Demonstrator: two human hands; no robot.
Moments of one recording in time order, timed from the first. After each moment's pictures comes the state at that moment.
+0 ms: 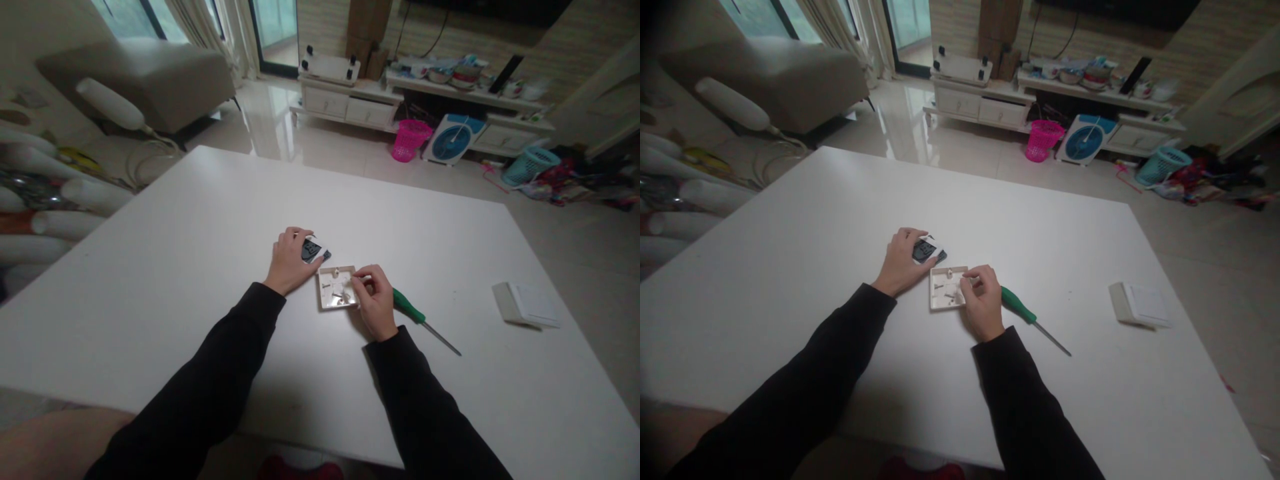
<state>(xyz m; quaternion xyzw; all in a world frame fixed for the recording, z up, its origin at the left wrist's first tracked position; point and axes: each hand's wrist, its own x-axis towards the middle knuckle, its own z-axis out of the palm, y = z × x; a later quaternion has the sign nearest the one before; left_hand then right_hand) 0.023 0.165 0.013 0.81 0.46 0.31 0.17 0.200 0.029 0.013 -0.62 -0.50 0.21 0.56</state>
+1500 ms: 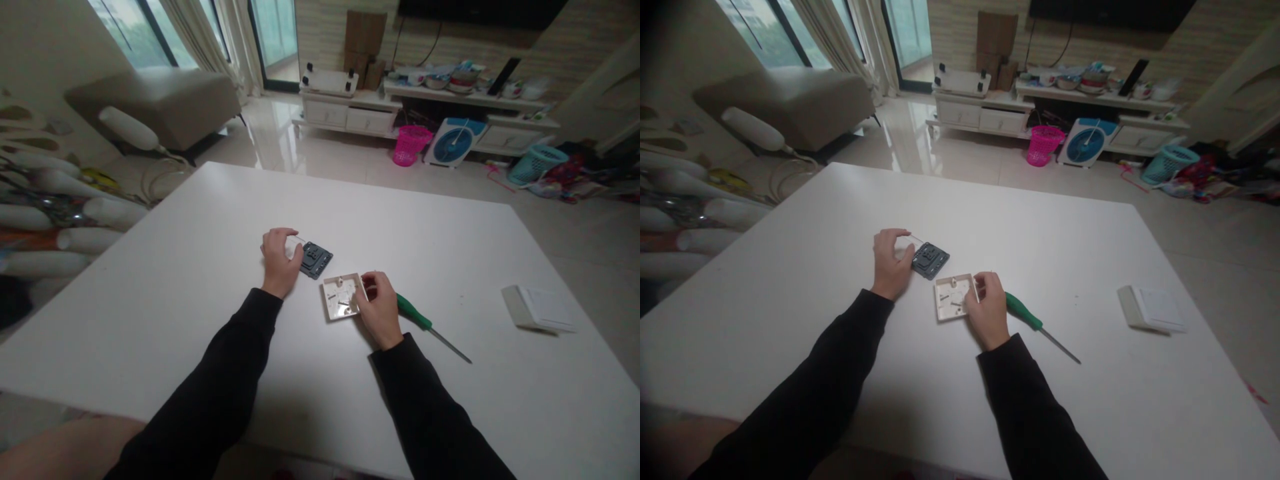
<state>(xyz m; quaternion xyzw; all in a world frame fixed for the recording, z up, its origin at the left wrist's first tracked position) 0.010 0.179 0.018 0.74 0.48 0.45 0.11 0.200 0.031 0.012 -0.70 -0.49 0.17 0.50</state>
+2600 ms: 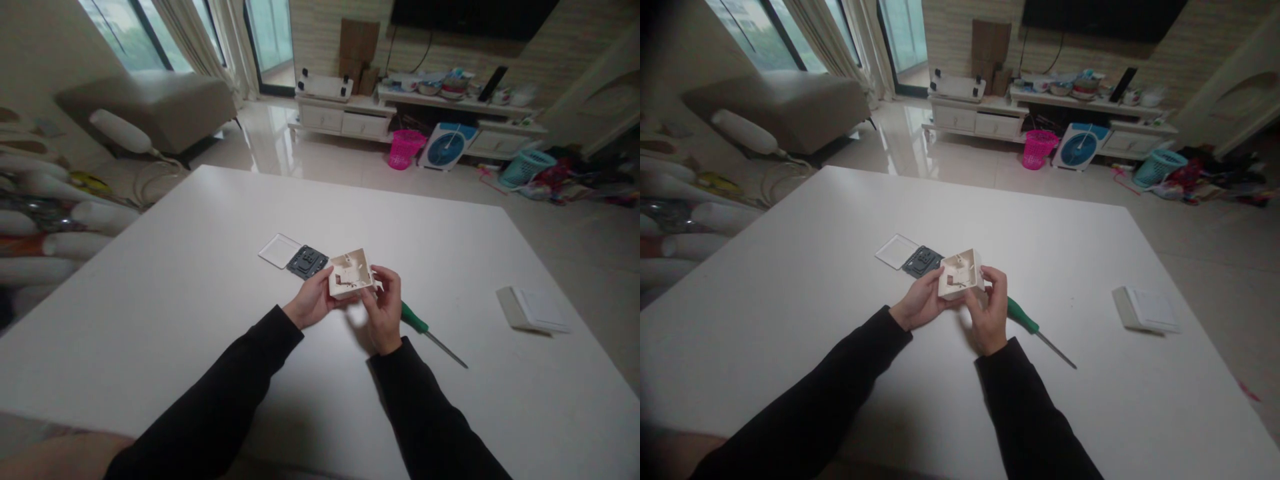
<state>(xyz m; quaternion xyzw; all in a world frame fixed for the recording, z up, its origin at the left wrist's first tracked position) 0.067 0.118 0.020 0.20 0.25 0.25 0.91 0.200 0.025 0.010 -0.60 -0.47 0.16 0.63</state>
